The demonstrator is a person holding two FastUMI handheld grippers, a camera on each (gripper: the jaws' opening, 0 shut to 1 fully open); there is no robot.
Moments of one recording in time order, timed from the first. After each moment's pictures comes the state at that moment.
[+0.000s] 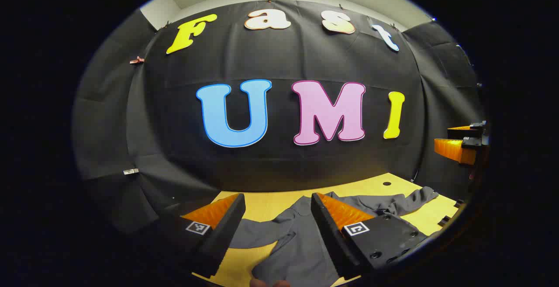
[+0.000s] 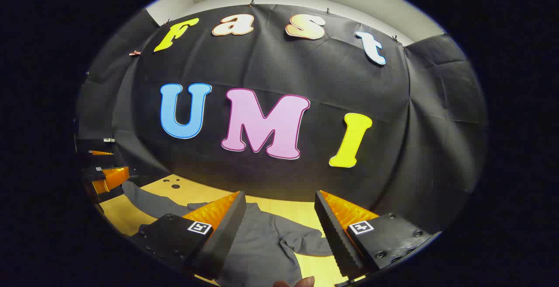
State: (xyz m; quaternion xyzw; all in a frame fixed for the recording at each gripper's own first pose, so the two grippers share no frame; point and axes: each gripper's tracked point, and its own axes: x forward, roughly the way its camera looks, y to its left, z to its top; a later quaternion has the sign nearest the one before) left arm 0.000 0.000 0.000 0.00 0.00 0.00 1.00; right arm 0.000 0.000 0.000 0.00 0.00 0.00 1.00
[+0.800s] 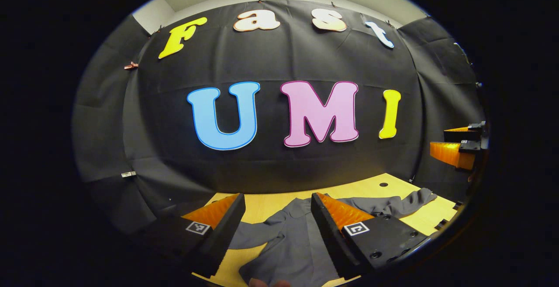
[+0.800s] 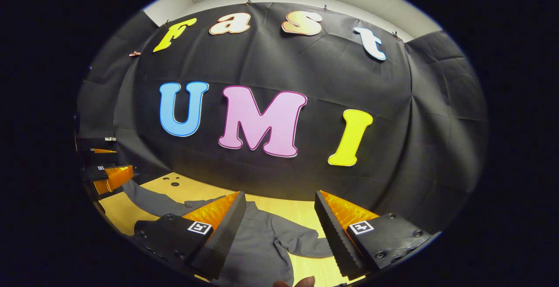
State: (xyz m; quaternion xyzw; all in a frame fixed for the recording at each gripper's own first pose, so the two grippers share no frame) left arm 0.014 -0.050 0.008 0.01 0.00 0.00 1.00; right arm 0.013 -0.030 -0.010 0.00 0.01 0.01 1.00
